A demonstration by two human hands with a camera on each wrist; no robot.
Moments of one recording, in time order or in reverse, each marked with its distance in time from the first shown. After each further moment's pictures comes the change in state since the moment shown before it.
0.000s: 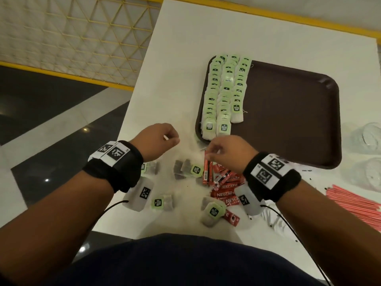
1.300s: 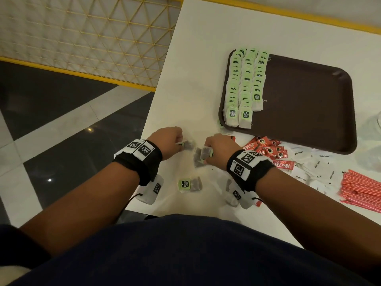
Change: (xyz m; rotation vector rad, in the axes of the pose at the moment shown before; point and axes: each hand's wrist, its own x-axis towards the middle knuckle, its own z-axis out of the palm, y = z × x) left_hand -0.033 -0.056 0.011 0.222 -0.047 0.009; right_hand 0.019 -0.056 0.078 -0.285 -0.046 0.043
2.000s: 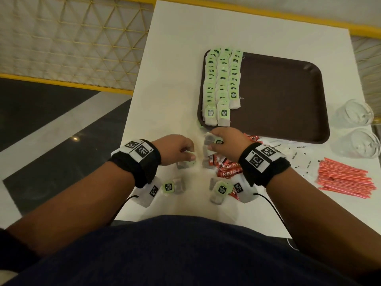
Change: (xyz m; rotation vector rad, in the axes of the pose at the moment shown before) left_hand 0.014 0.055 0.007 0.047 -0.295 0.279; right_hand -0.041 0.046 -0.036 0.339 0.127 0.109
